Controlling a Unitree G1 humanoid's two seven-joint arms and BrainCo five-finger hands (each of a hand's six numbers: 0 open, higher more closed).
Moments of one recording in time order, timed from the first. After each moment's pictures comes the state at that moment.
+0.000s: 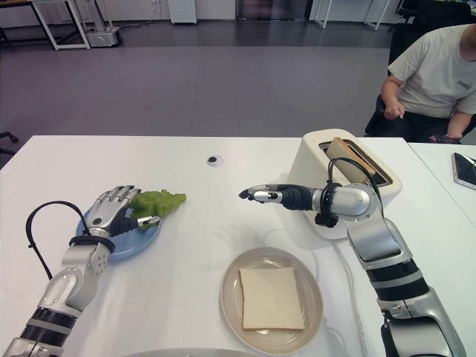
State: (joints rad) left arm -0.05 0.51 -0.15 0.04 0.98 0.13 0.01; right arm -0.39 -0.74 0.20 -0.12 0.04 0.17 0.94
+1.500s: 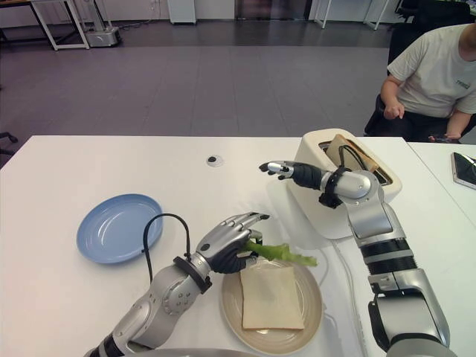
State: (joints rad) left arm -0.02 0.17 -0.73 -0.38 0.92 0.14 -0.23; right arm -0.57 -0.68 0.16 0.24 -0.08 0.09 0.76
